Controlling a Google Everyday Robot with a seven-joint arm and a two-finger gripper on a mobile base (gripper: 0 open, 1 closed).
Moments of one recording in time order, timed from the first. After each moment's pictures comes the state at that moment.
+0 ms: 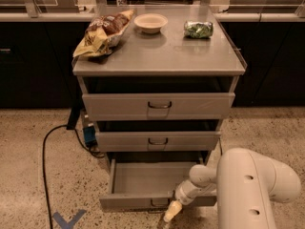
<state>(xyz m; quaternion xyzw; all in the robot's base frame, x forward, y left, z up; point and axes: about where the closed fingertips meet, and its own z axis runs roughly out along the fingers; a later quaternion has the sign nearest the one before) 0.502 -0.101 0.176 -0.49 0.83 0.26 0.09</state>
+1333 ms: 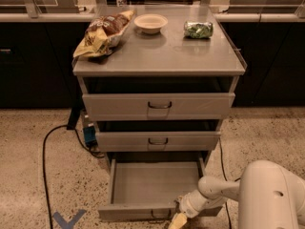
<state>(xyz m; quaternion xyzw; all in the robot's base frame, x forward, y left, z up) 0.439 -0.101 0.187 -0.48 0.81 0.32 0.10</state>
